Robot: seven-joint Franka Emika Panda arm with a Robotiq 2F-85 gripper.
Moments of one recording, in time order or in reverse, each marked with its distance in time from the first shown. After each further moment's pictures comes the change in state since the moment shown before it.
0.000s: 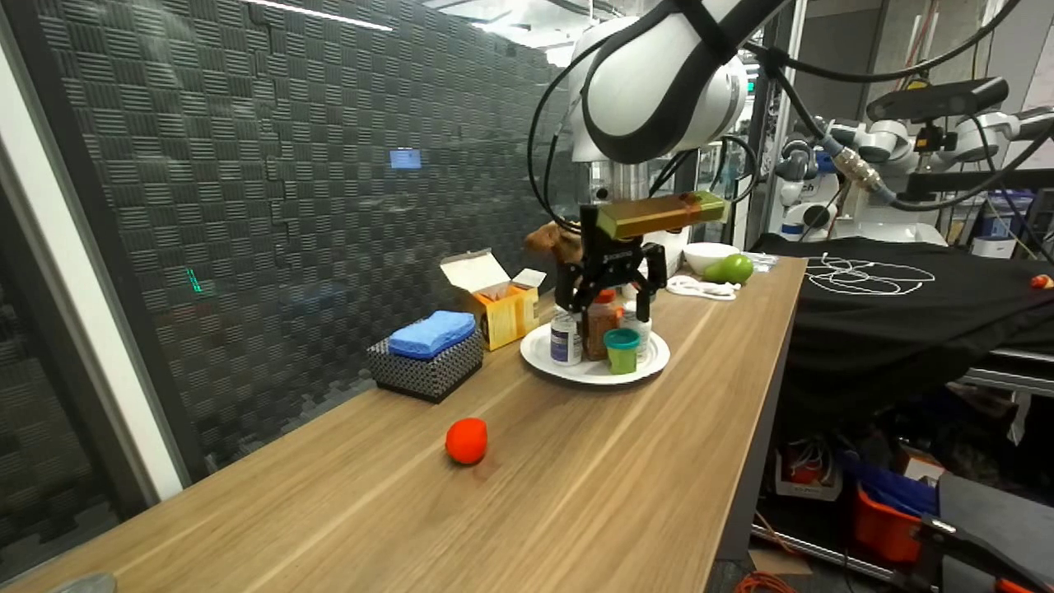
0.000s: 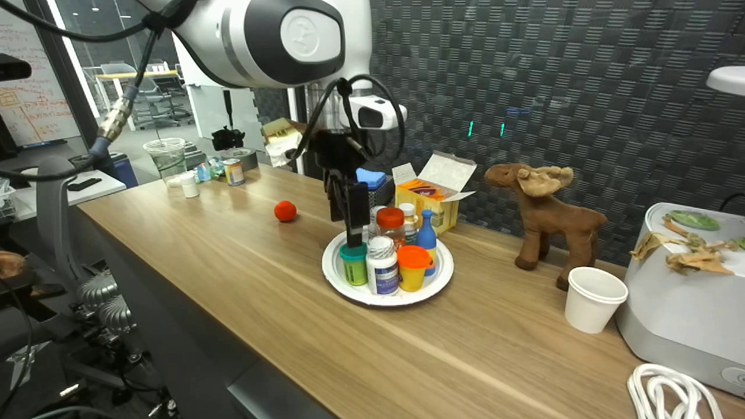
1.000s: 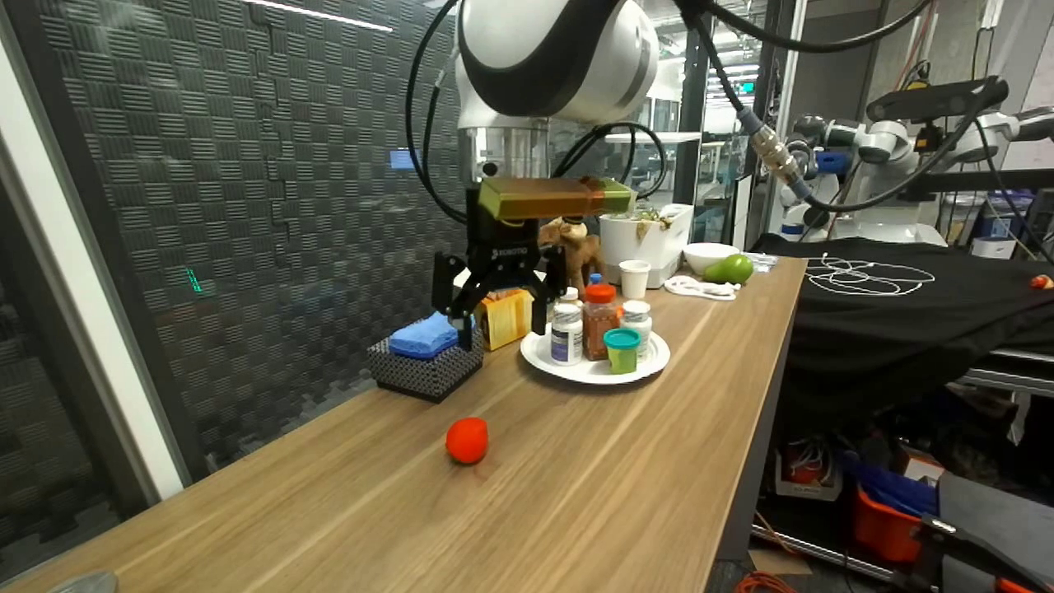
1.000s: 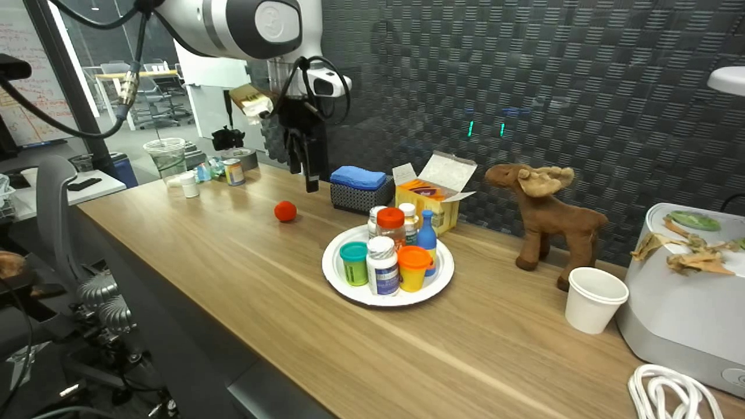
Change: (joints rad) arm 0.110 0.086 0.124 0.190 0.099 -0.058 0.003
